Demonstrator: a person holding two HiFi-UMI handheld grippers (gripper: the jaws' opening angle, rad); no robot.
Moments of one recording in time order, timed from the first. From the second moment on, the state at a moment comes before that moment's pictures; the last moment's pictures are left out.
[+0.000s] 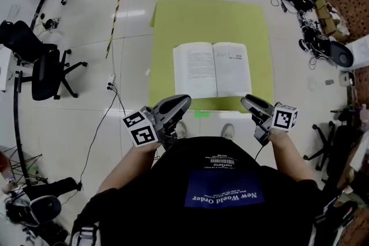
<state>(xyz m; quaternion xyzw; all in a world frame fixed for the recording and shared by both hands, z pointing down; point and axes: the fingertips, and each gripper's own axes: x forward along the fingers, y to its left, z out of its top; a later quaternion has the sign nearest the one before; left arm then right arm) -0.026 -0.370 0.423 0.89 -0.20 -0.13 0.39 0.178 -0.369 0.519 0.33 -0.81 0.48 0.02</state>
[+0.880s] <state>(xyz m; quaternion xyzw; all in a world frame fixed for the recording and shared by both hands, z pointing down) 0.020 -0.382 0.634 0.64 -0.27 -0.20 0.70 0.176 -0.403 0.658 0.34 -0.66 0.65 -0.12</state>
